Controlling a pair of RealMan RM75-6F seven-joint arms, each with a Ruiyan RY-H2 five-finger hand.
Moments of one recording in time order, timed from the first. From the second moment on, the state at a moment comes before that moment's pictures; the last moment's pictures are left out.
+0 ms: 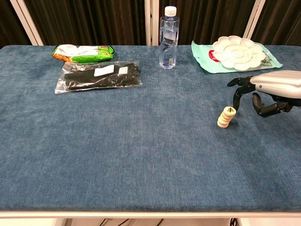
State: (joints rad) left arm -0.06 -1.02 -0.01 -1.71 1.50 1.47 0.03; right arm 0.66 -1.31 0.02 -1.64 -1.10 0.86 -0.36
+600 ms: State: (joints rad) left arm -0.06 -1.02 -0.01 -1.71 1.50 1.47 0.03; right arm 0.67 -1.35 0.02 -1.63 -1.07 0.83 -0.34
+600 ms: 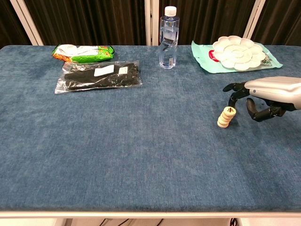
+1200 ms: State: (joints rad) left arm -0.06 -1.02 -0.01 -1.71 1.50 1.47 0.03; right arm 0.67 -1.35 0.03 -1.63 -1.06 0.83 -0.32
